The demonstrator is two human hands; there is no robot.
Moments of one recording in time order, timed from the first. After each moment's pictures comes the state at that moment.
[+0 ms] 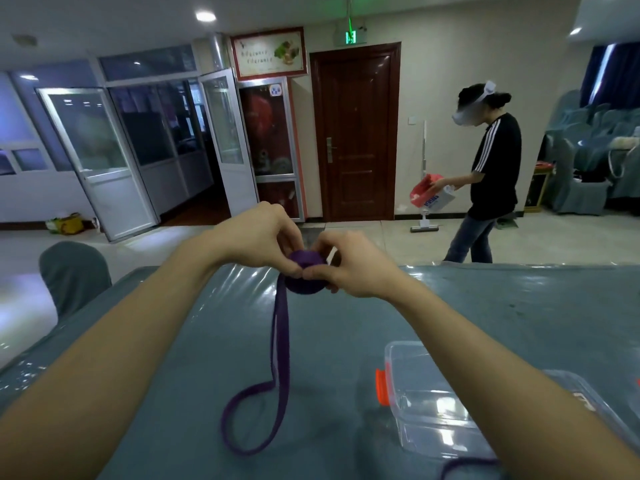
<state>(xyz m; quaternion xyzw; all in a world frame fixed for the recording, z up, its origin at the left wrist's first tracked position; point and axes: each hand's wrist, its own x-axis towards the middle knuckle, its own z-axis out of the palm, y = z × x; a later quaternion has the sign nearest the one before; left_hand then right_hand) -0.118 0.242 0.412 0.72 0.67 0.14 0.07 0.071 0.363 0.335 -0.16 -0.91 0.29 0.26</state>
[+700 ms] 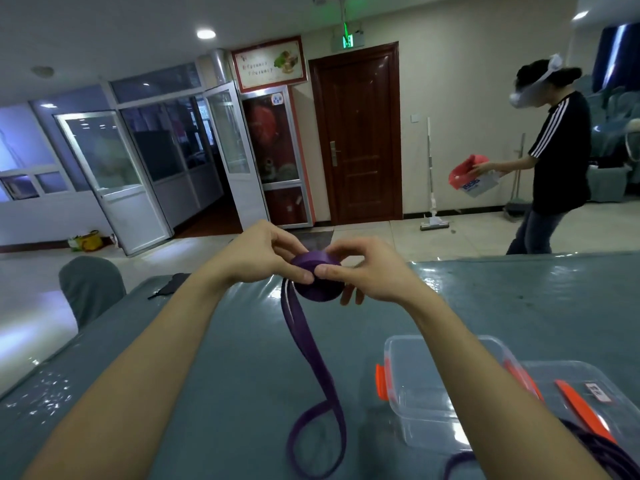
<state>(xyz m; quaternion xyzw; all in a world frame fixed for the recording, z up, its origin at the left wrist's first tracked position) -0.091 0.243 0.365 0.62 0.68 0.33 0.21 0.124 0.368 0.308 -0.16 -0.83 0.44 0.29</state>
